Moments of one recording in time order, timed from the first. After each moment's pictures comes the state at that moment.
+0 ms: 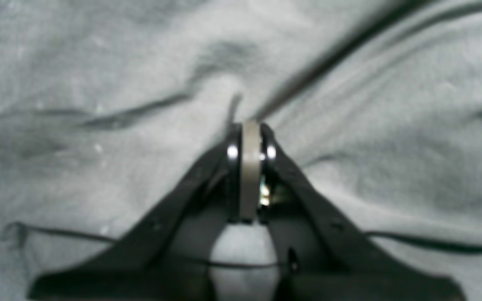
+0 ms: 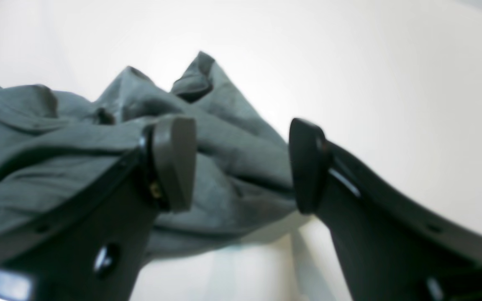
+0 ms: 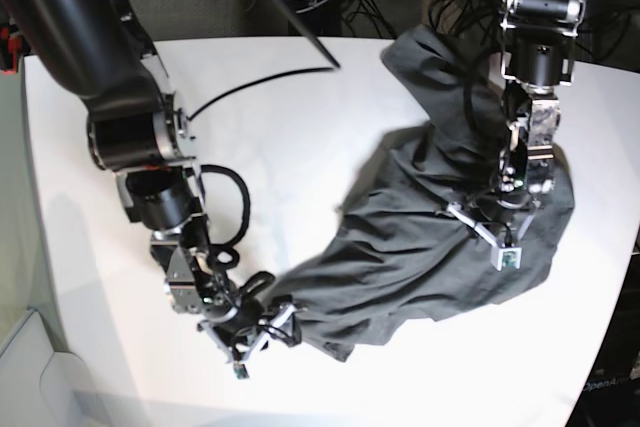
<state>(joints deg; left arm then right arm) -14.5 -14.8 2.8 57.6 -16.8 -4.3 26.4 47.0 -0.8 -7.3 21.5 8.2 21.5 -7.8</state>
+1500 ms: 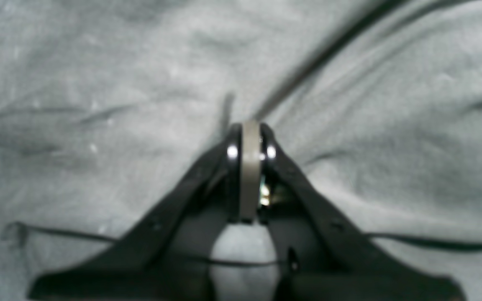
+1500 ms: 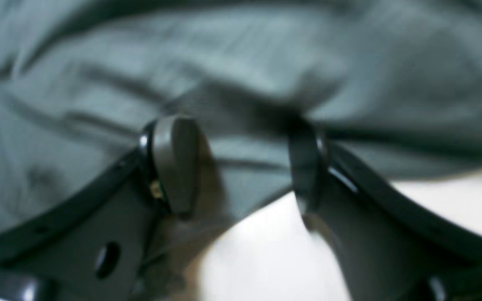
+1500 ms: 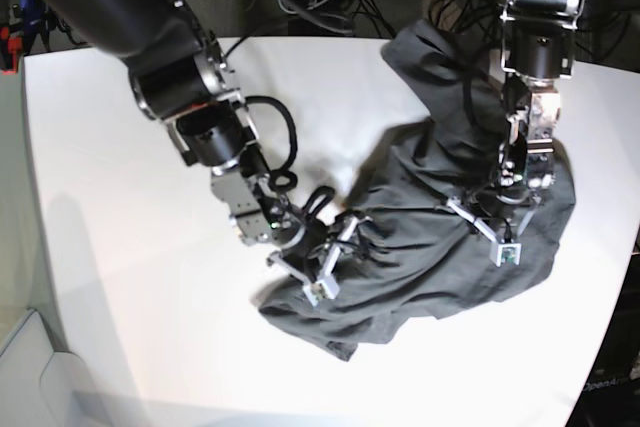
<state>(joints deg) -13.3 -14.9 2.8 59.3 -16.5 -4.0 26.8 35.4 -7.3 -18.9 24.4 8.2 21.5 -4.2</state>
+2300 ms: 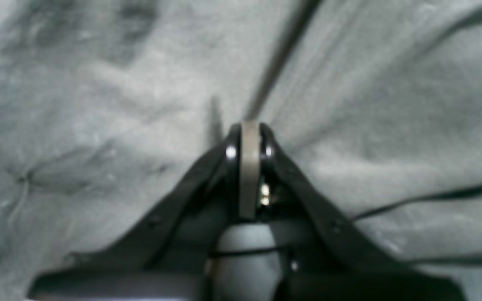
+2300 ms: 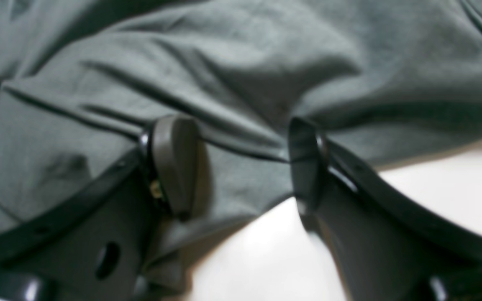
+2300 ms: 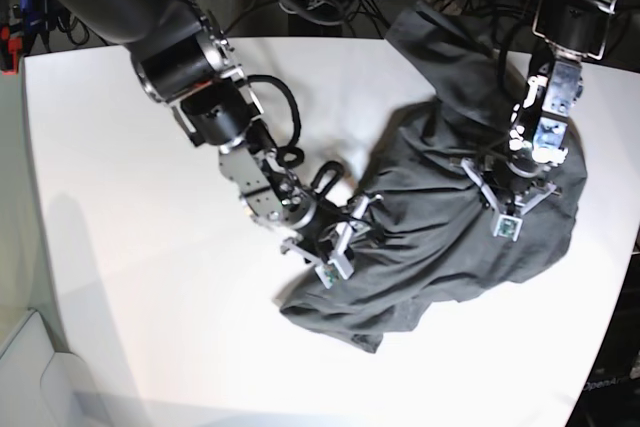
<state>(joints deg) -6.3 -25.9 15.7 68.4 -16.5 -3.3 25.8 31.3 -7.3 -25.3 26.3 9.3 21.5 -1.1</state>
